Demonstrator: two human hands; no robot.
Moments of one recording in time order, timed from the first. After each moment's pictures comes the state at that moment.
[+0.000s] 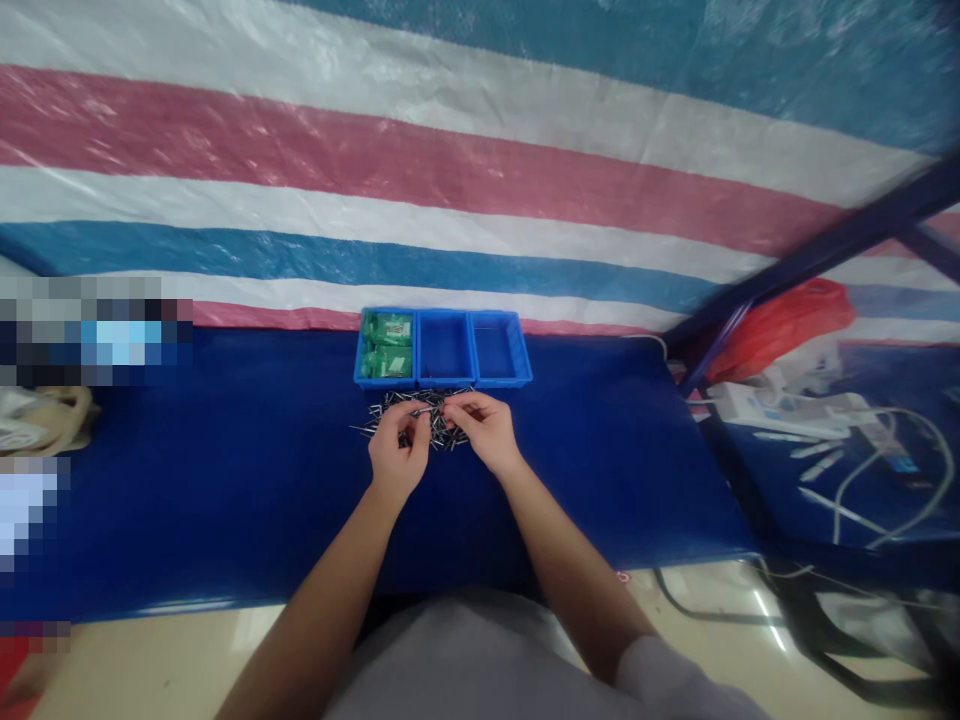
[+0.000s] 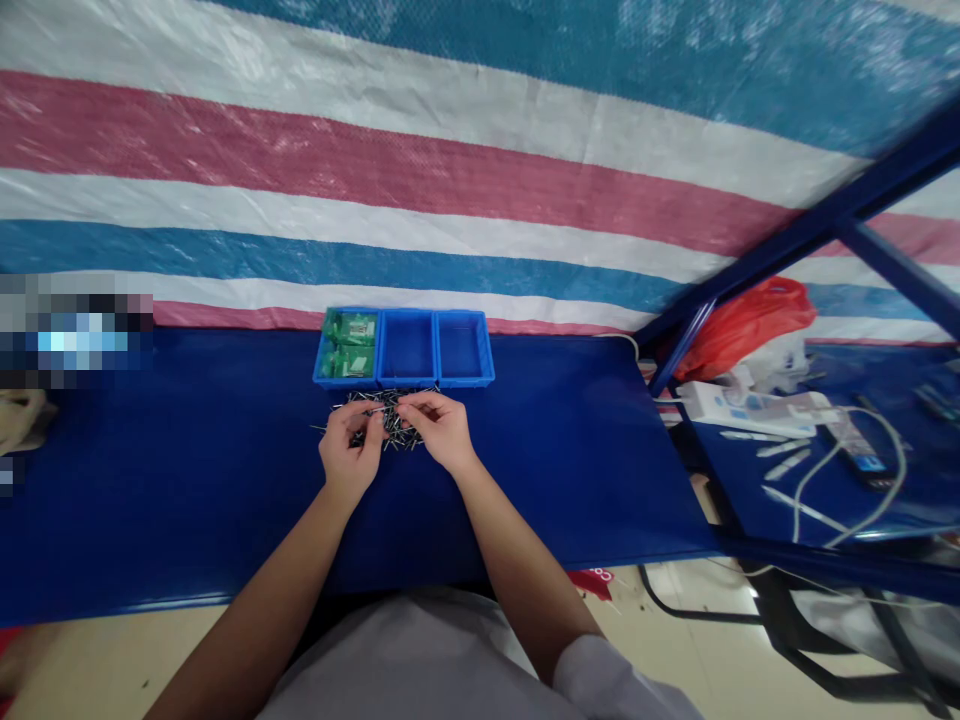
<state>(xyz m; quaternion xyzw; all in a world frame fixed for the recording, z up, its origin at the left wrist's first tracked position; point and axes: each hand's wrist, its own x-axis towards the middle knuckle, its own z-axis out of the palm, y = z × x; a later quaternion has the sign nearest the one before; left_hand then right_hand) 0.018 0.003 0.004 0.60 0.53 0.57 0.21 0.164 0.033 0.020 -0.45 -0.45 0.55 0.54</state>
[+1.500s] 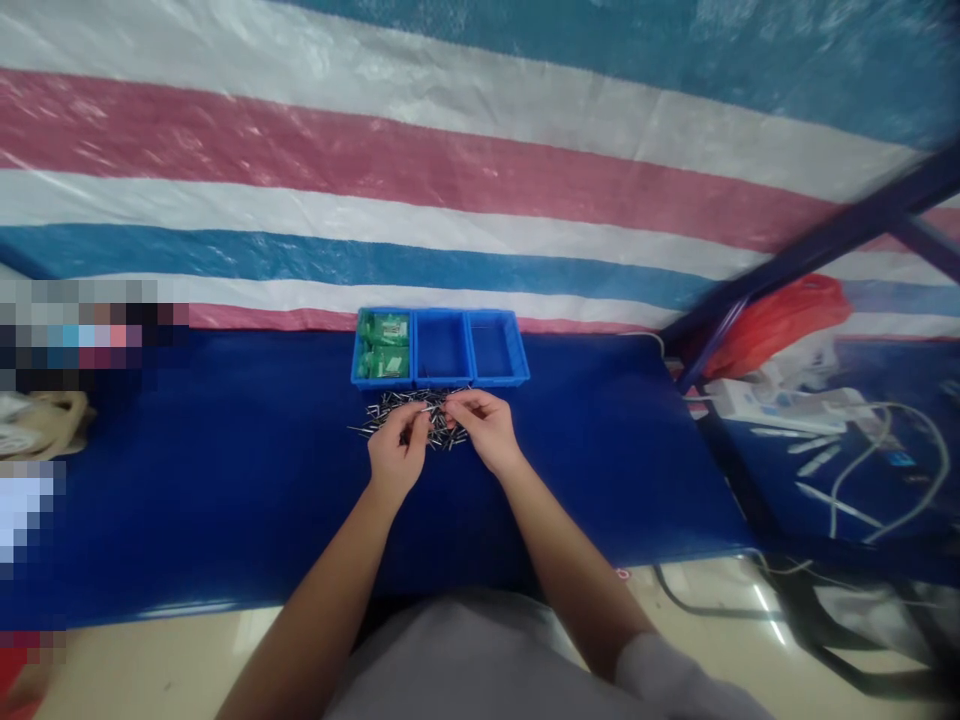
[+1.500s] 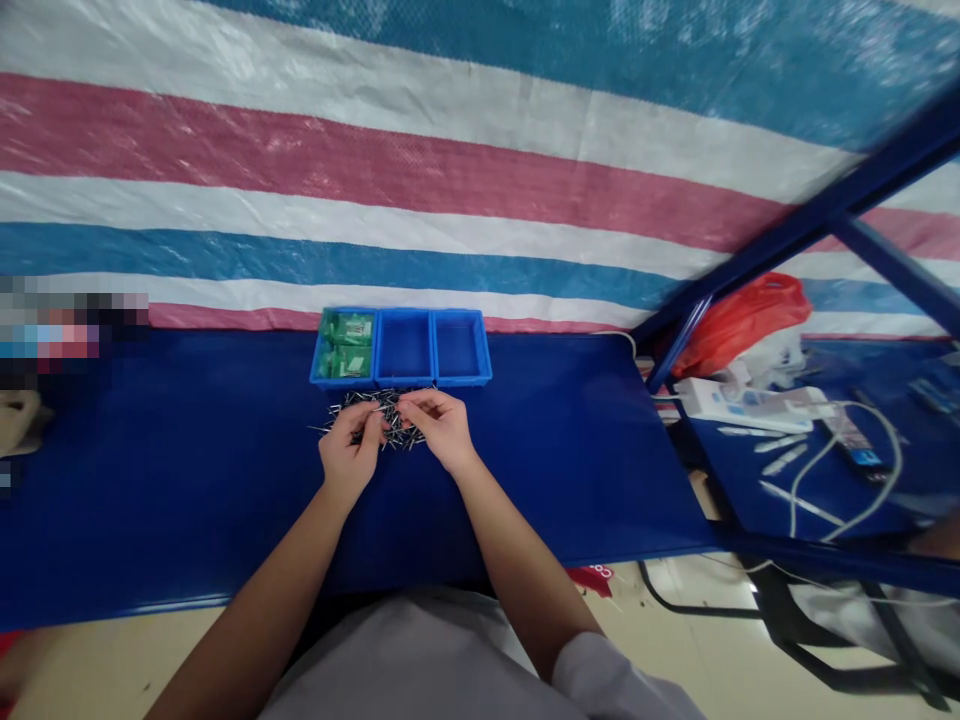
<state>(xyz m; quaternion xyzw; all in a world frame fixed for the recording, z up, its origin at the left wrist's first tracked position) 0.015 0.004 -0.001 0.60 0.54 0.54 0.25 0.165 0.033 0.021 -0.44 -0.43 0.57 0.55</state>
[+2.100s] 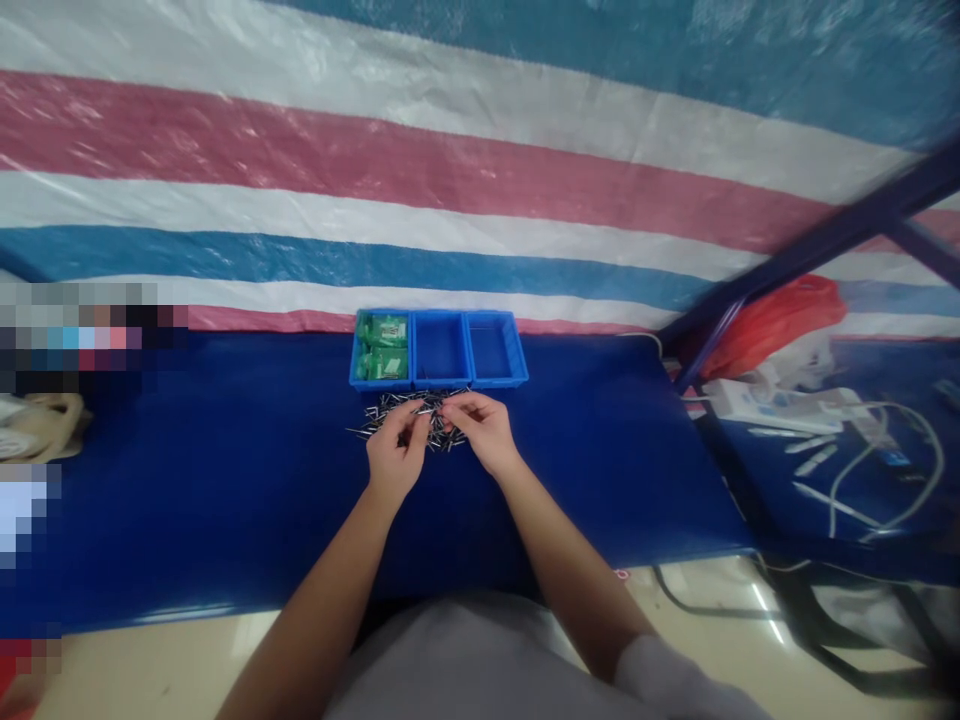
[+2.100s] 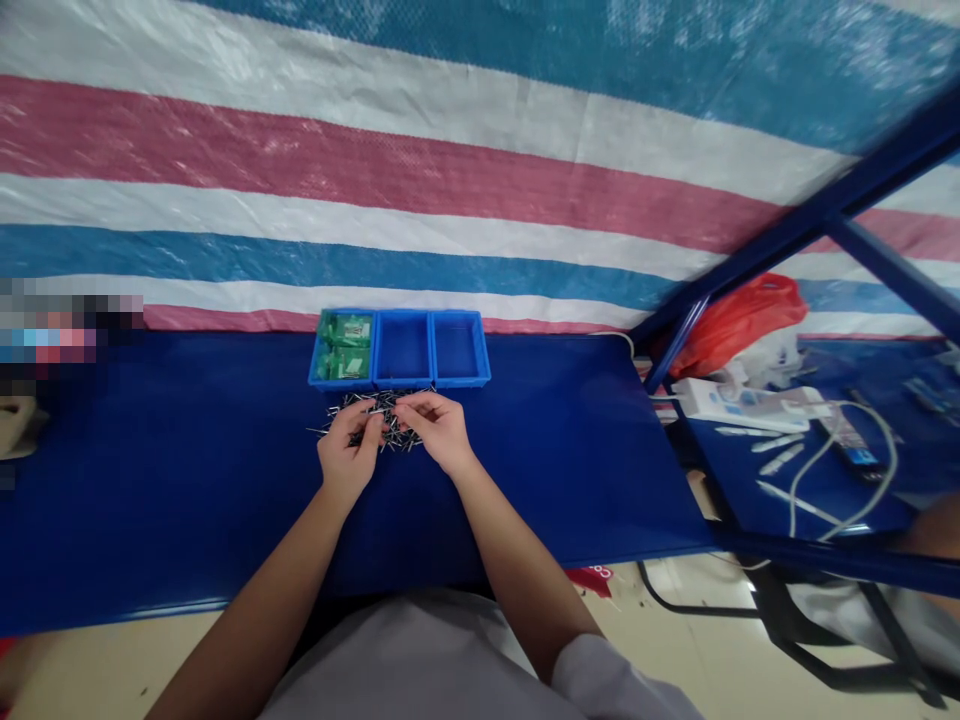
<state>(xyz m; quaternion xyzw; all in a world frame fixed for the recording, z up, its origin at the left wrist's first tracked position) 0.015 0.004 -0.001 0.60 0.55 0.53 0.24 0.165 0.033 0.021 -0.44 -0.44 0.57 0.54</state>
